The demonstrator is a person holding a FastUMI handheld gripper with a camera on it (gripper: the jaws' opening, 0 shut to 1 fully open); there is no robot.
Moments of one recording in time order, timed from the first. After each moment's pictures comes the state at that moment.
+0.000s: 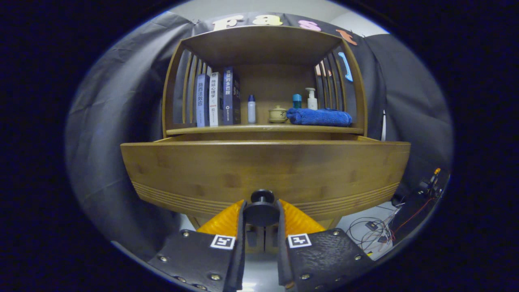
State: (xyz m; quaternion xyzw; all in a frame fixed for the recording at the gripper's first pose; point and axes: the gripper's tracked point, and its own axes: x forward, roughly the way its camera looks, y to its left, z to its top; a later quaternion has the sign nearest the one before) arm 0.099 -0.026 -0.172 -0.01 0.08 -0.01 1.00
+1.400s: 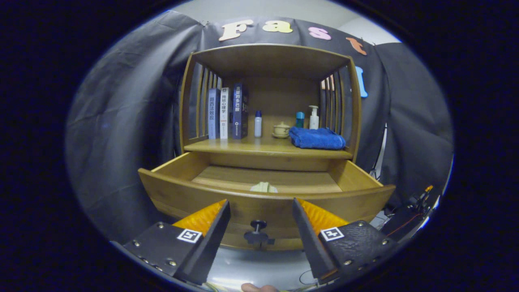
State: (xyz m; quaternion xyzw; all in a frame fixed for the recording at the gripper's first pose) arm 0.052 -0.023 -0.079 -0.03 0.09 0.01 1.00
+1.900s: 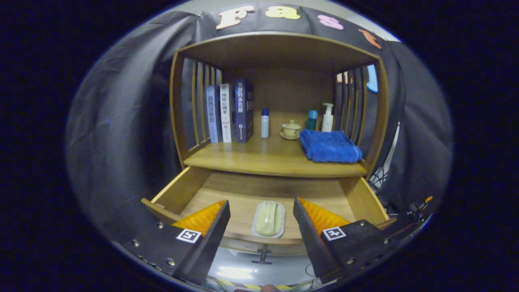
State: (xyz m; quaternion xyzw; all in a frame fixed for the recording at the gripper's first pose) arm 0.119 -0.008 -0.038 -0.04 0.21 0.02 0.98
